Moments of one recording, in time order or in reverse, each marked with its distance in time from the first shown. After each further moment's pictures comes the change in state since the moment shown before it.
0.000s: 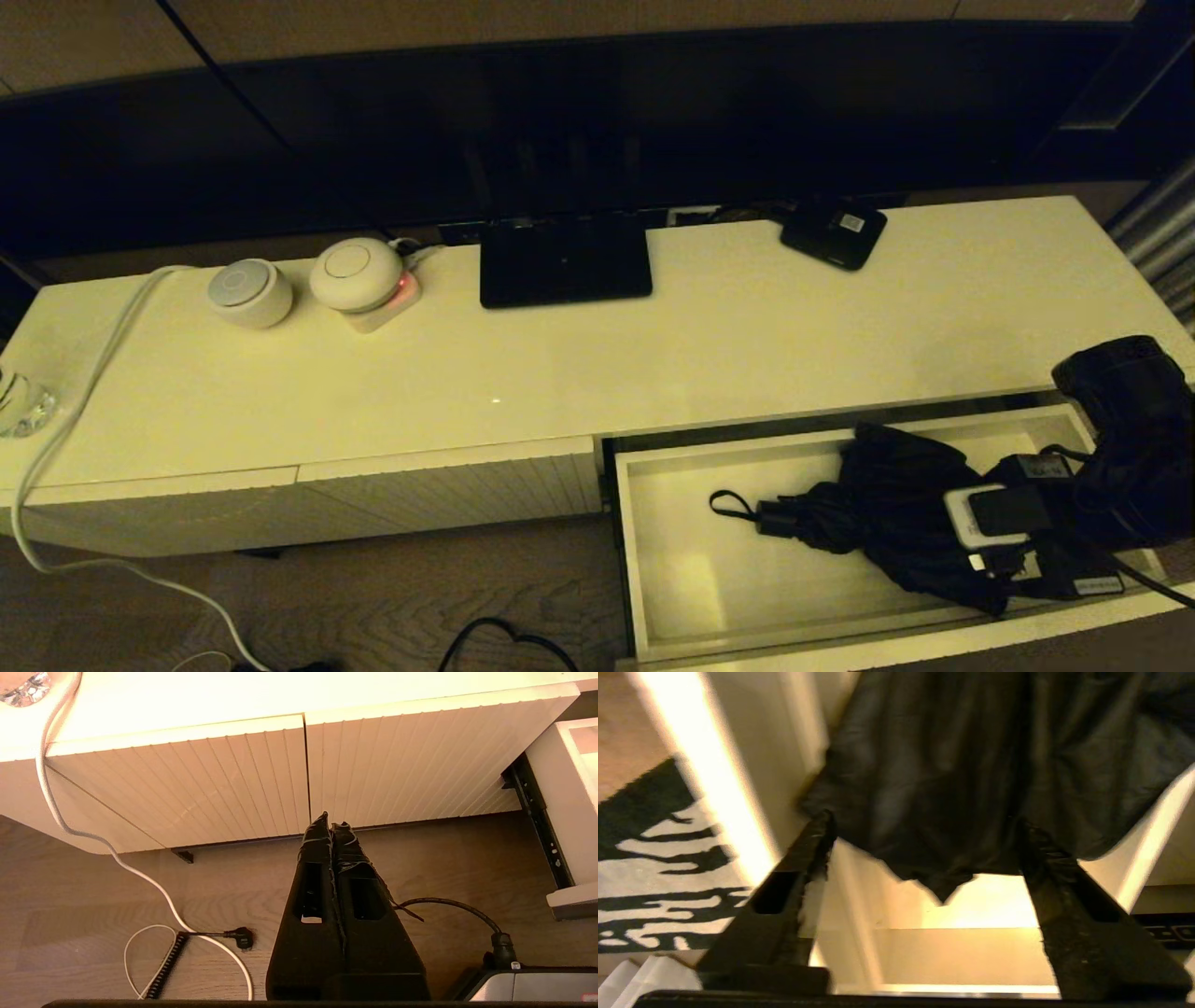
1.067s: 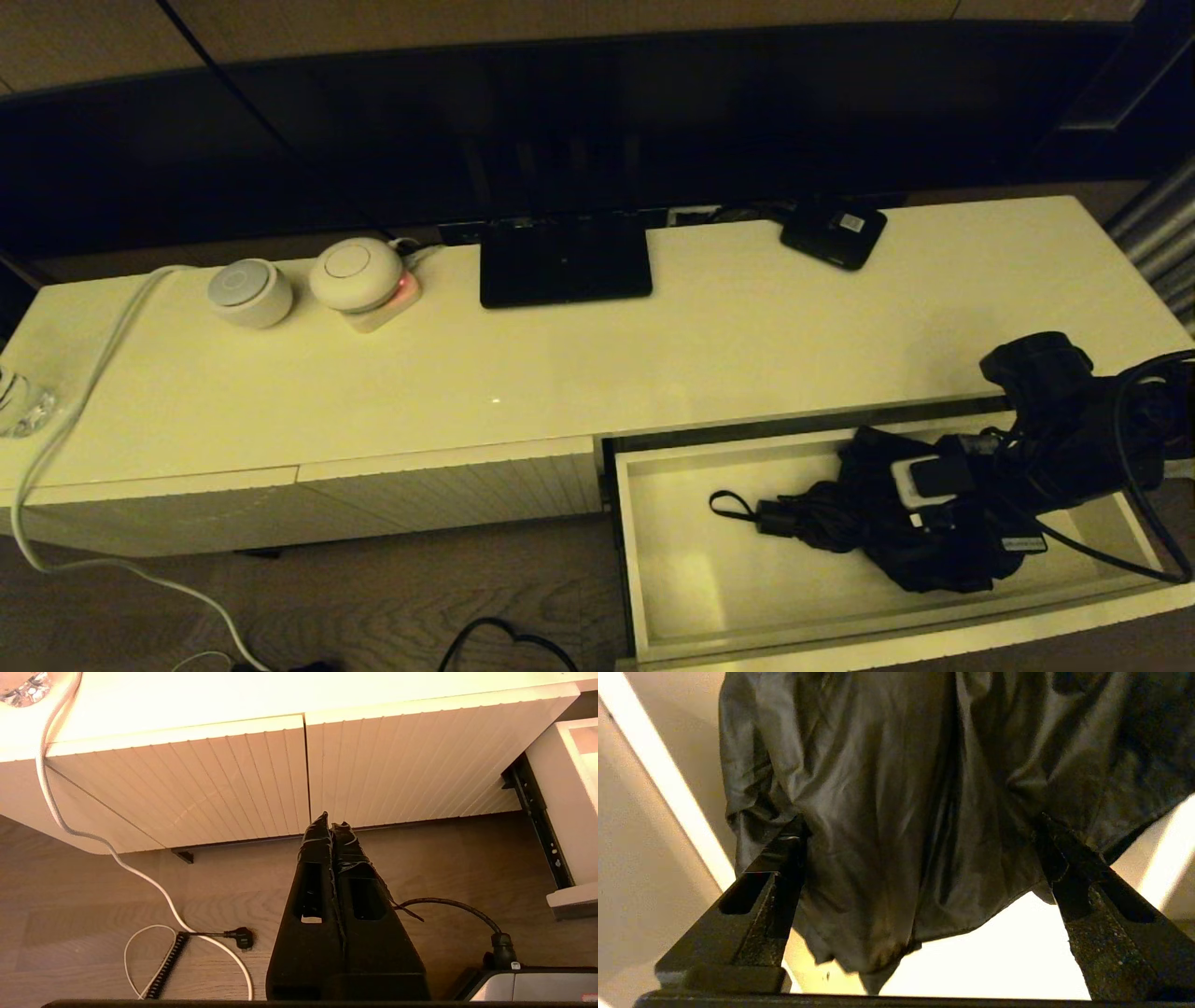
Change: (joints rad) left arm 0.000 0.000 0.000 0.000 0.000 0.000; right arm 0.000 0.223 -0.136 -0.077 0.005 0.010
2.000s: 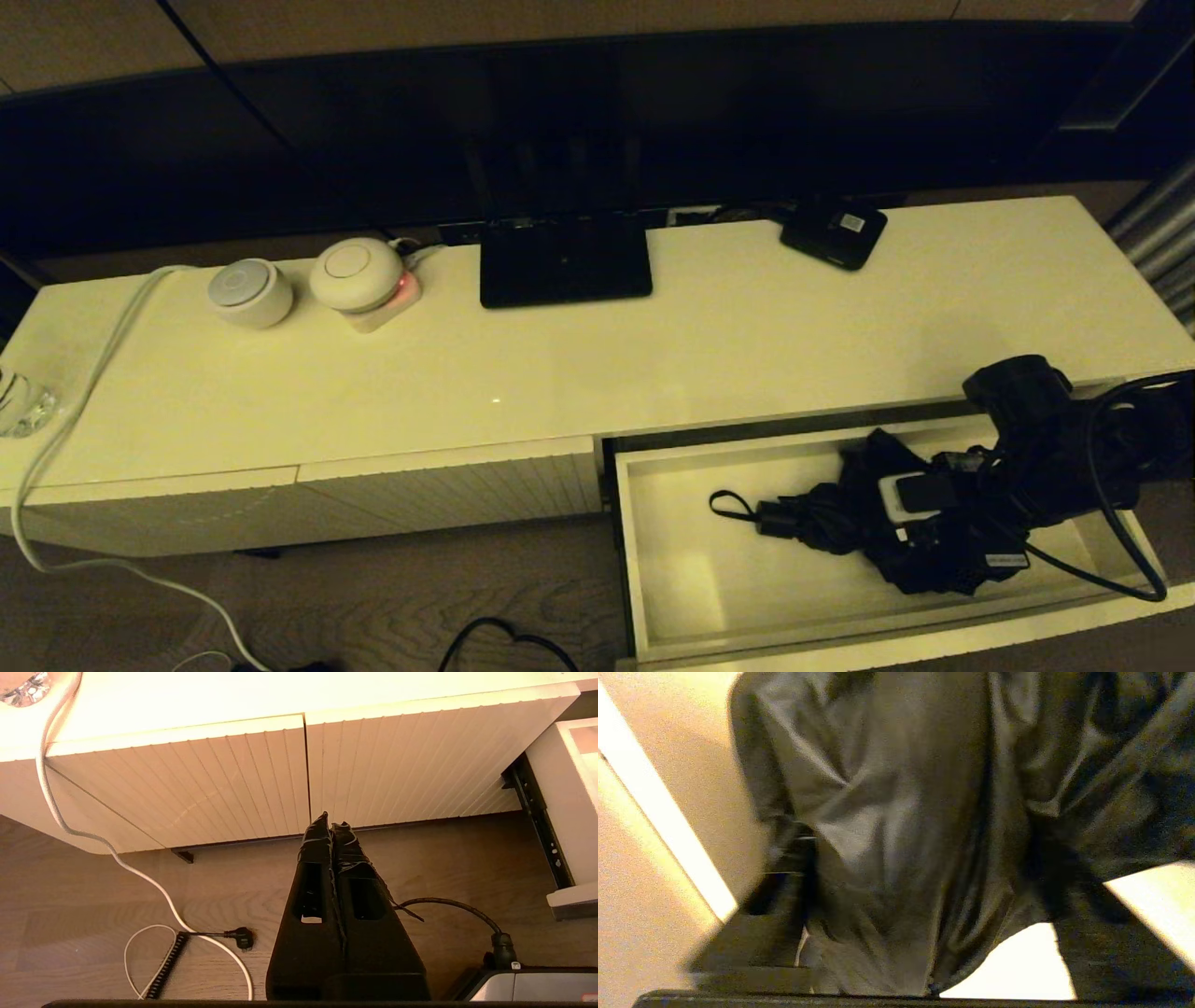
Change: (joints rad) left arm 0.000 0.000 0.000 0.000 0.000 0.000; right arm 0.013 0.042 0.061 -0.086 0.003 0.028
